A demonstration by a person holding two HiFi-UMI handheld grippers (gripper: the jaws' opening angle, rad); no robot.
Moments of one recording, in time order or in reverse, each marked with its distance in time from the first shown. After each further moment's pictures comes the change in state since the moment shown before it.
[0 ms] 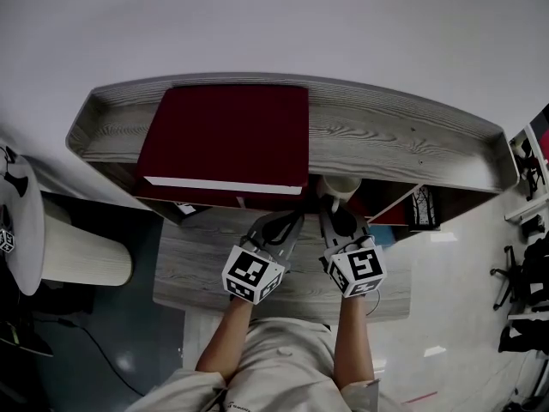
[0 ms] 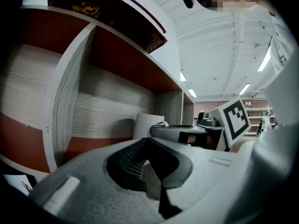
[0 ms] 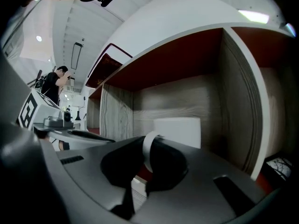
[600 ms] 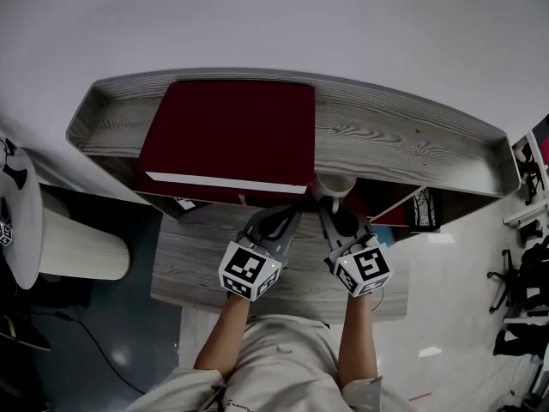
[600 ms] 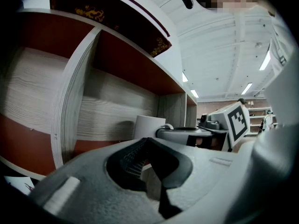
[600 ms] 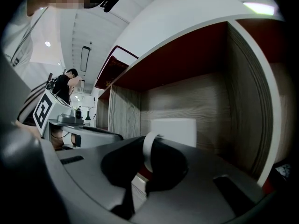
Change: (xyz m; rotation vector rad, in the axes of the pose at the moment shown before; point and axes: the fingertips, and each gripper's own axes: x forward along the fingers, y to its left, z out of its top) left arm -0.004 0.011 0.007 0.000 -0.014 0.029; right arm -0.001 0.009 0.000 -0.027 -0.001 0.124
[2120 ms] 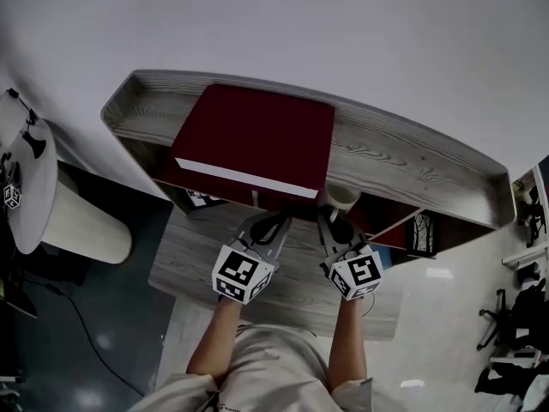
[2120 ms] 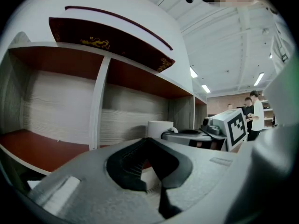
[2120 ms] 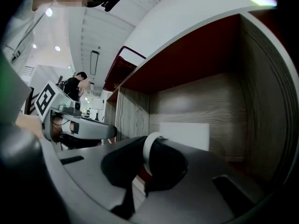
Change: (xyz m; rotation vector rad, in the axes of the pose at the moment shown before) left arm -0.035 0.019 0.019 0.036 0.016 0.171; right arm 0.013 0.017 0.008 -0.038 -0.039 0.118
